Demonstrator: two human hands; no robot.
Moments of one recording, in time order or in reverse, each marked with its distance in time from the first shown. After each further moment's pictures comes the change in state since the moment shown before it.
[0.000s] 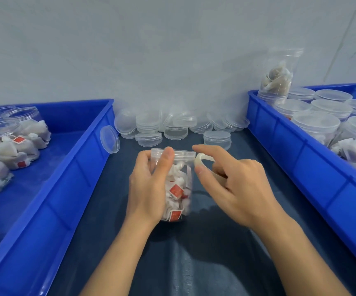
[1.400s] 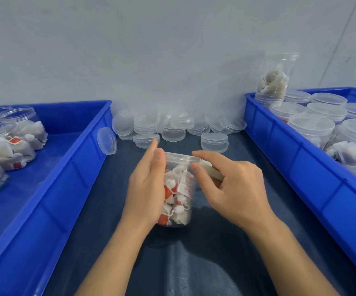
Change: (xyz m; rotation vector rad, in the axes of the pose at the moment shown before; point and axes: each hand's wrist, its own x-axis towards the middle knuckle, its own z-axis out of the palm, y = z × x) left_hand 0.002 0.003 -0.001 -0.032 -0.133 -0.025; right_hand 0.000 -0.001 0.010 -0.051 0.120 0.084
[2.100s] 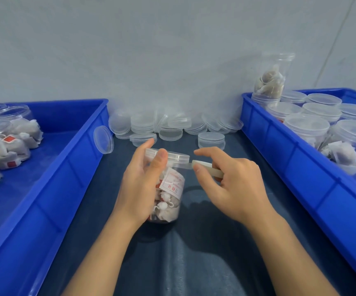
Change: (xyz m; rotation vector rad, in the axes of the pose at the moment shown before) left_hand 0.006 -0.002 -0.008 0.005 -0.007 0.060; right_hand 0.002 0.013 -0.004 0.002 -0.101 0.022
